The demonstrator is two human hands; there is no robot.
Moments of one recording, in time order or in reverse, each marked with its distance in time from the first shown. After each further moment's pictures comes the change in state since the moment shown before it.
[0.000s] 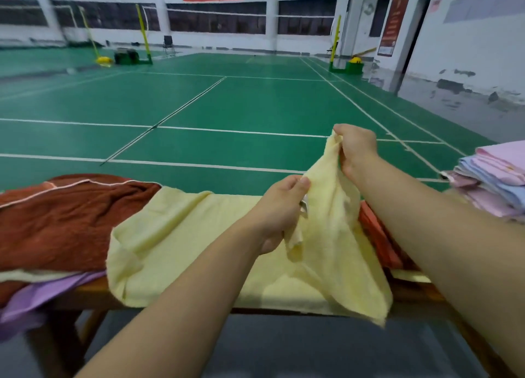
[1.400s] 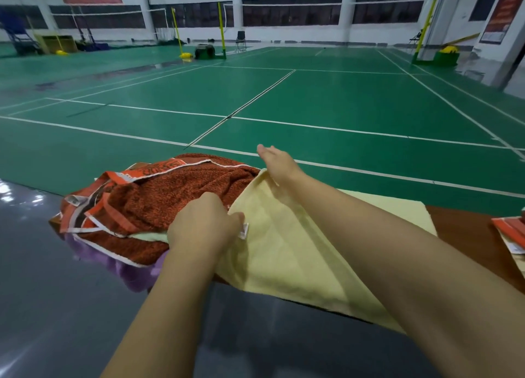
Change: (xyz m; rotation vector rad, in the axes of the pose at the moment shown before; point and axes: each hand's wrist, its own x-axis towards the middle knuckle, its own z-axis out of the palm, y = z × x) left_hand -0.132 -0.013 -0.235 1.161 0.860 -0.351; right_hand -0.158 0.112 0.268 -0.521 -0.813 -0.090
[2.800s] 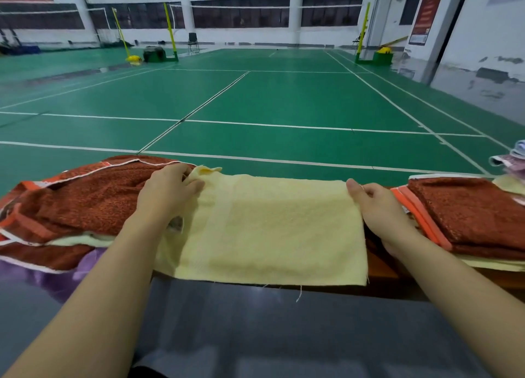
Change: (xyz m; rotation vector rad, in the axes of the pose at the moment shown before) left_hand 0.041 0.048 0.031 -0.100 0.117 0.368; right_hand -0.203 0.118 -0.210 -0.044 0.531 0.149
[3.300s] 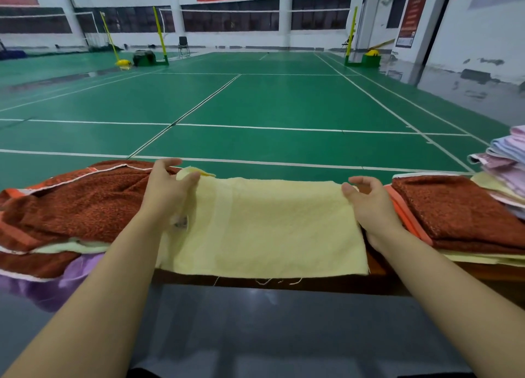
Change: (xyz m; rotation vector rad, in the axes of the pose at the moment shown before) left_hand -0.001 0.019 0.014 -0.753 0.076 -0.250; right_hand 0.015 0.017 -0.001 0.298 0.117 0.042
